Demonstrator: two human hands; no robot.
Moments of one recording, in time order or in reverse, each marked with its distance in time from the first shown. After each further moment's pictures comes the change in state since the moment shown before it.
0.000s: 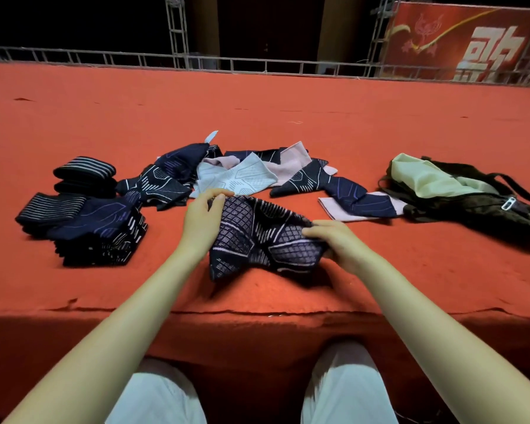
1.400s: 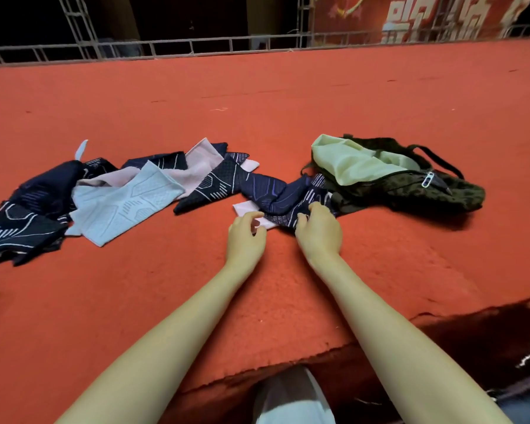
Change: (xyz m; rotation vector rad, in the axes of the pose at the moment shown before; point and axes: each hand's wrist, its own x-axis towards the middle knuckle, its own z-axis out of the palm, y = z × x) left_hand 0.008 0.001 0.284 0.159 -0.324 -0.032; right_hand 0.059 0.038 -0.155 -0.856 0.846 -0.032
